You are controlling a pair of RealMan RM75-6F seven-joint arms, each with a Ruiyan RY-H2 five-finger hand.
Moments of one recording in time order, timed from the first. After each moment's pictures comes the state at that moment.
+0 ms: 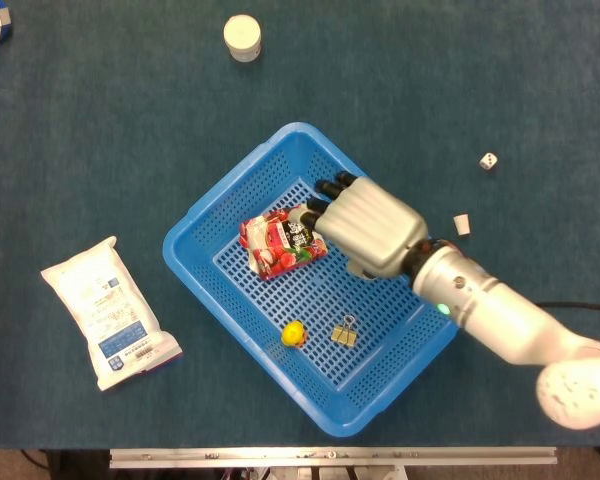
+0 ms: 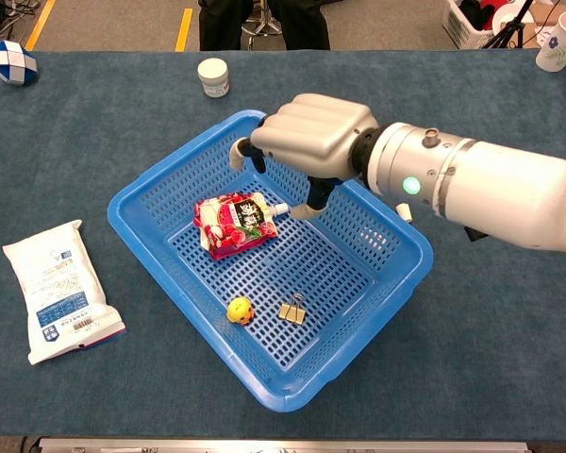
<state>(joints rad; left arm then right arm) -0.06 -0.84 -0.03 -1.99 1.49 1.49 0.05 1.04 -1.40 0.14 -2.02 -0.74 0.90 -0.96</state>
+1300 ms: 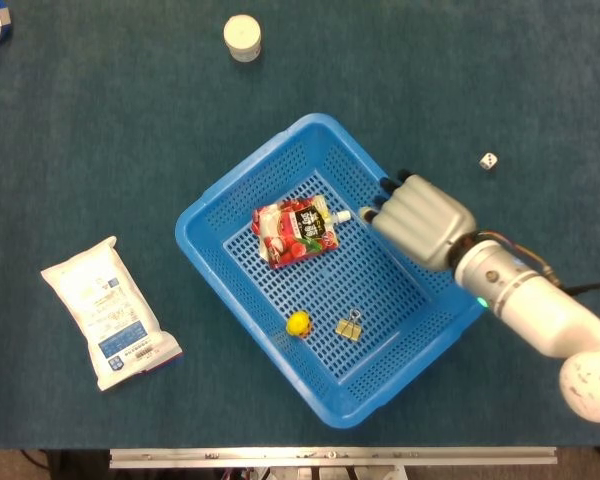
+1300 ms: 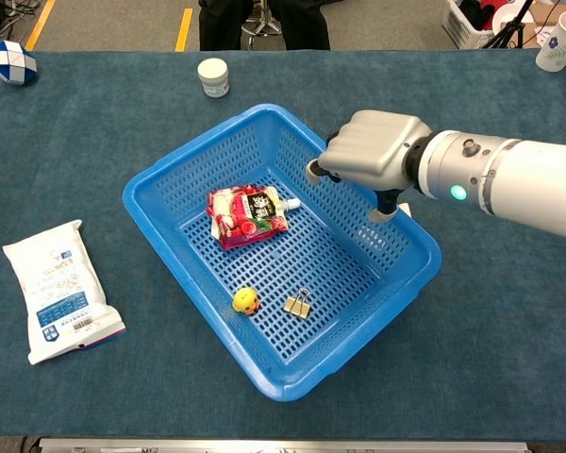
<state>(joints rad) -0.04 -0.86 -0.03 -1.98 1.48 1.51 0.06 1.21 -1.27 -0.12 -2.06 -0.58 0.98 -1.06</state>
